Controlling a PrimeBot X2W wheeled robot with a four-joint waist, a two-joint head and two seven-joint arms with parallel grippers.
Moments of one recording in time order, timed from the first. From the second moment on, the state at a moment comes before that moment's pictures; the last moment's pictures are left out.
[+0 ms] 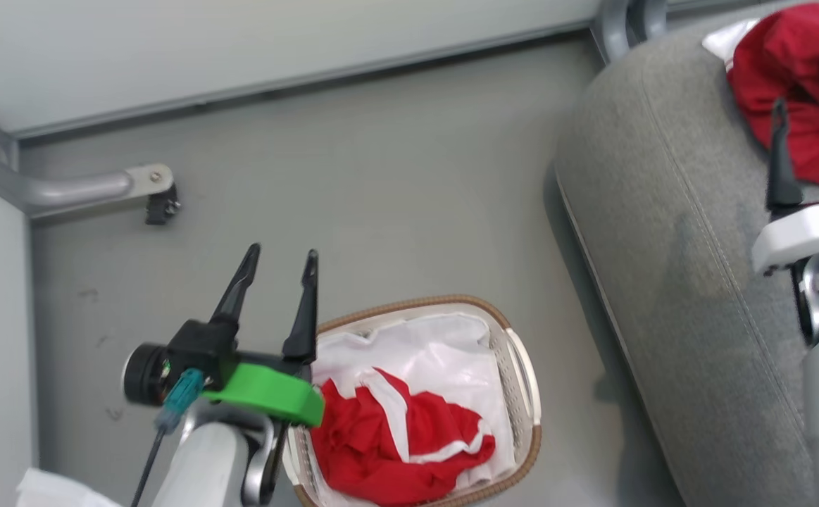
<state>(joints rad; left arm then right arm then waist) -0.25 0.06 -0.29 0.26 -0.25 -0.07 -0.26 -0.56 -0.17 -0.25 0.38 -0.20 0.13 -0.26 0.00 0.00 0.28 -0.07</state>
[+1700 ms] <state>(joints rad) 0.07 0.05 -0.09 0.27 -0.25 -0.06 -0.26 -0.07 -0.05 -0.04 0.32 0.09 0.13 -0.26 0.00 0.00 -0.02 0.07</state>
